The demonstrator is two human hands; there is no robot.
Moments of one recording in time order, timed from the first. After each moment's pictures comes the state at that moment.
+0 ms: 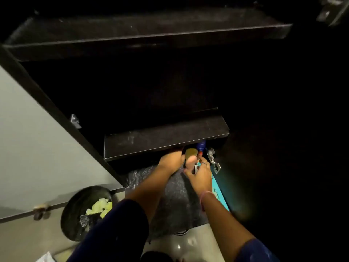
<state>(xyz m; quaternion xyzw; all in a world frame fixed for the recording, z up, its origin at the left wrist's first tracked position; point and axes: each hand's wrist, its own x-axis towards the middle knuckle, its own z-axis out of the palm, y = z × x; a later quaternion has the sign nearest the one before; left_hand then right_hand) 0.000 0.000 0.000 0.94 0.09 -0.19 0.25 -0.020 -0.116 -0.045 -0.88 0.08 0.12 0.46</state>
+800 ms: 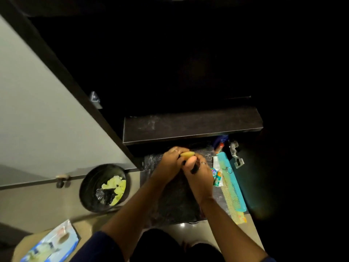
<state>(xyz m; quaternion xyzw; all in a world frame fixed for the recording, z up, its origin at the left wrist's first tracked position) -0.062 0.052 -0.034 0.90 0.05 0.01 0.42 -0.057 -0.073 -0.061 -0.89 -0.02 0.08 0.46</state>
